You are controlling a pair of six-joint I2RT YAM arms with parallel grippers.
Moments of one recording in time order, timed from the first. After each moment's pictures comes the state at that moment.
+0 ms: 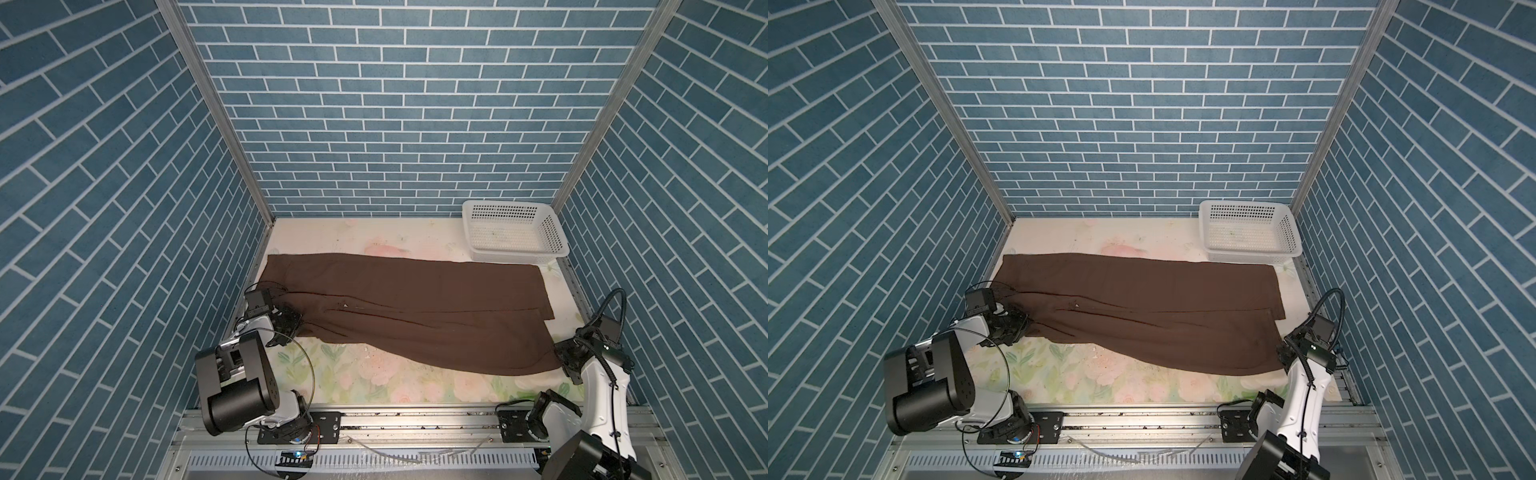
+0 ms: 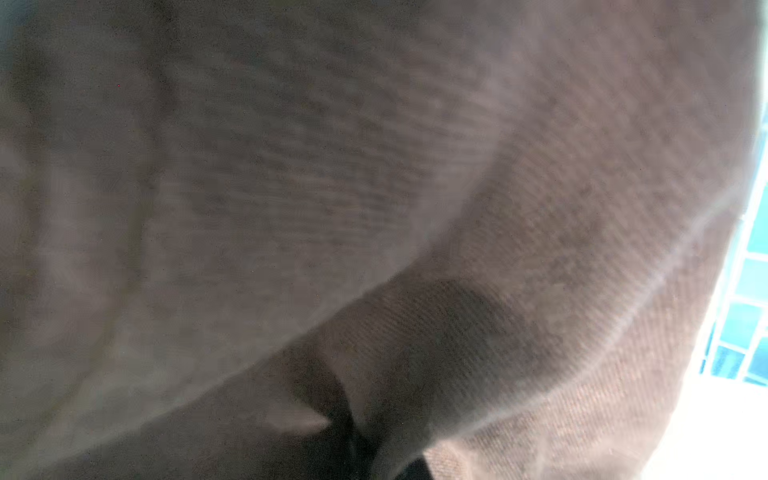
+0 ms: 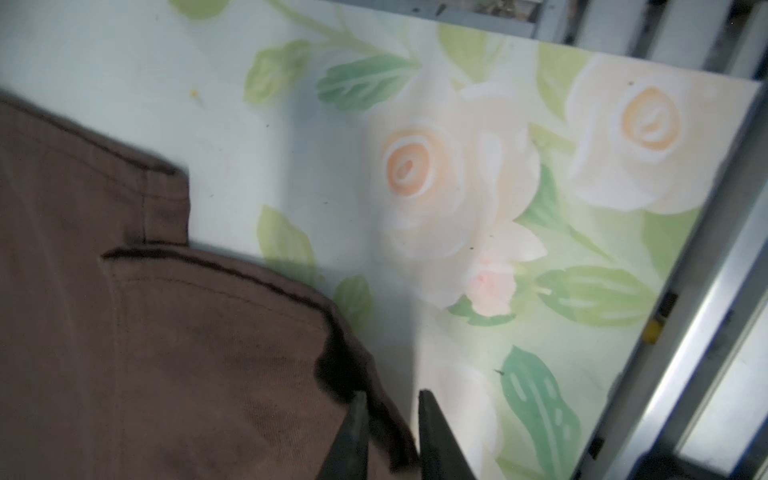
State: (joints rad) left arm 0.40 1.41 0.57 -0.28 0.37 -0.70; right arm -0.56 0.78 0.50 -0.88 -0.02 0.73
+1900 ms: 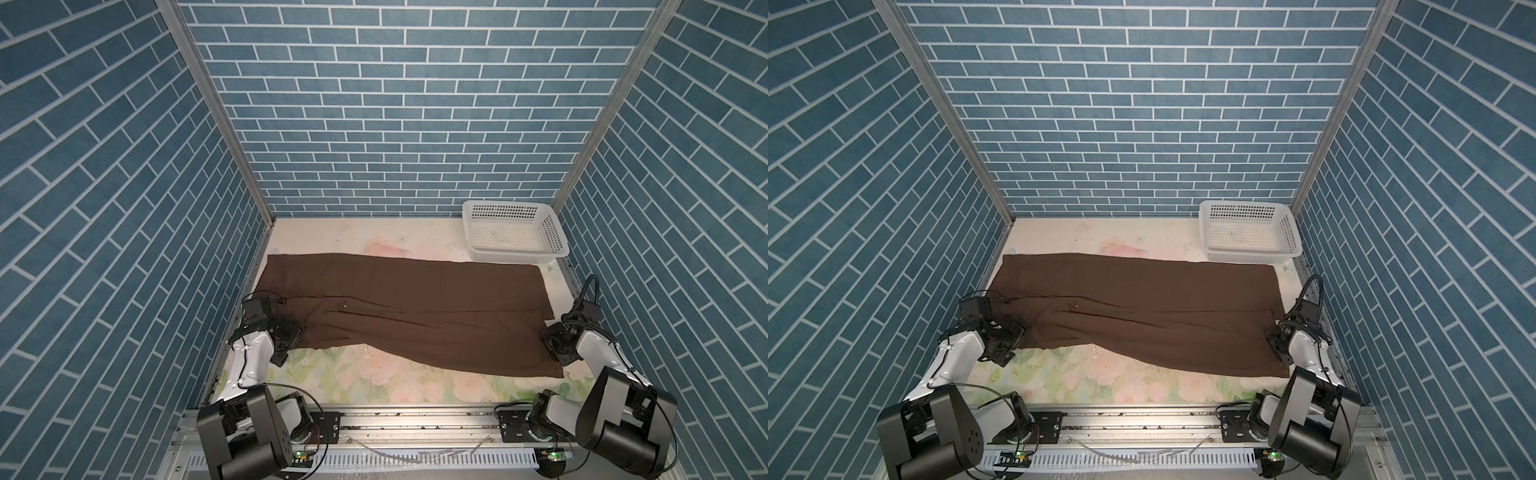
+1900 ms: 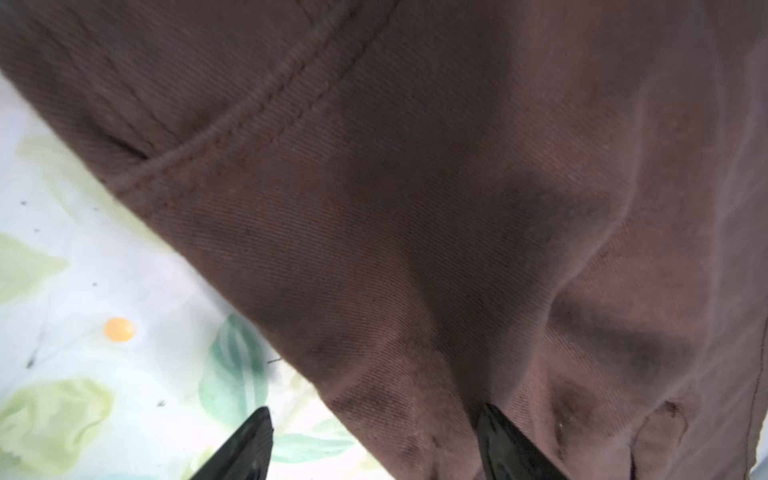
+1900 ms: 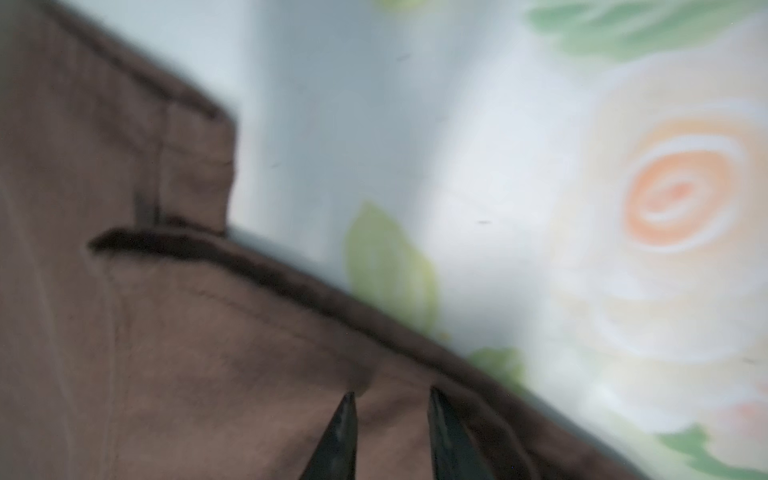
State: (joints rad) left arm 0.39 1.13 0.55 -0.66 0.20 -0.67; right arm -0.43 1.16 0.50 -0.57 -0.10 0.69
